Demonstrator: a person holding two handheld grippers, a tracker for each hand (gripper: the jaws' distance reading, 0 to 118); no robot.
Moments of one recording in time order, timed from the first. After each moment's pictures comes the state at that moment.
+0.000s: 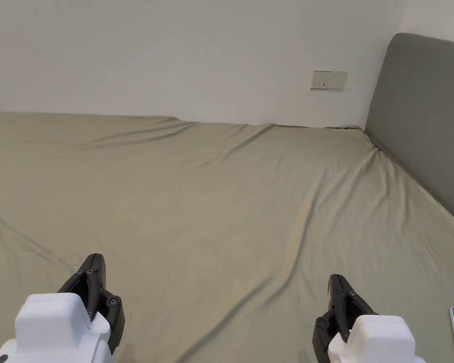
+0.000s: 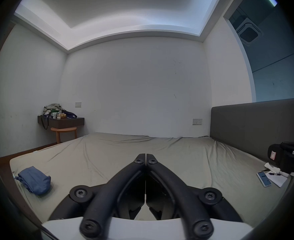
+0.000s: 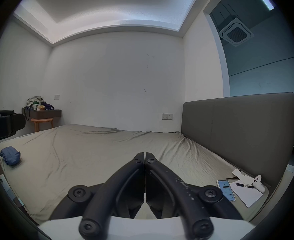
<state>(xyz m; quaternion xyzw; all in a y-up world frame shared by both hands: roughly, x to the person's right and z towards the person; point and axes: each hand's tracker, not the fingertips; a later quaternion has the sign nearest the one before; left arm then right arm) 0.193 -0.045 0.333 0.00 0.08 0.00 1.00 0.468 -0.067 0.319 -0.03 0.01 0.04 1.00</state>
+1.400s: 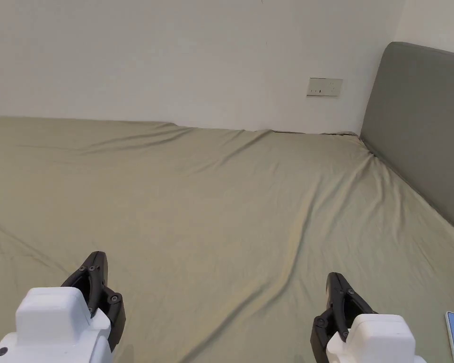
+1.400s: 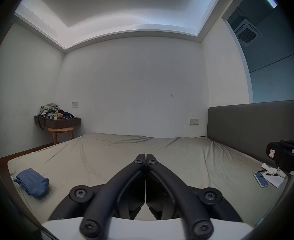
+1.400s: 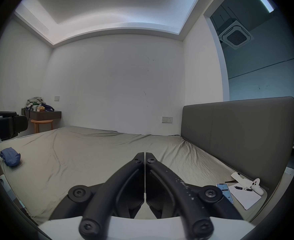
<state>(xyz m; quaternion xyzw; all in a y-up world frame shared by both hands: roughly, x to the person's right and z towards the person) 0.188 -0.037 0.332 0.00 0.07 0.00 1.00 0.462 -0.057 0.324 -0.02 0.01 0.05 1.00</state>
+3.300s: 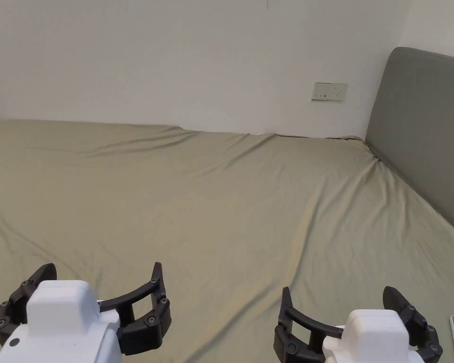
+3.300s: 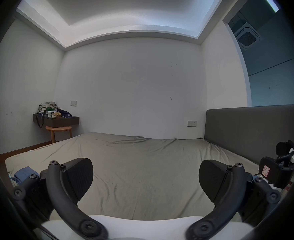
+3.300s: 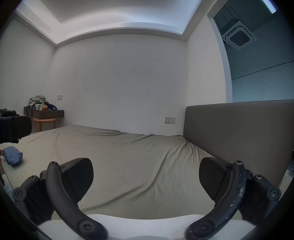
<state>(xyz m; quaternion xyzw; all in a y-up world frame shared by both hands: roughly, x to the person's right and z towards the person) 0.186 -0.031 0.337 0.01 0.06 0.02 1.00 0.454 -0.052 0.326 -0.02 0.02 0.05 1.00</state>
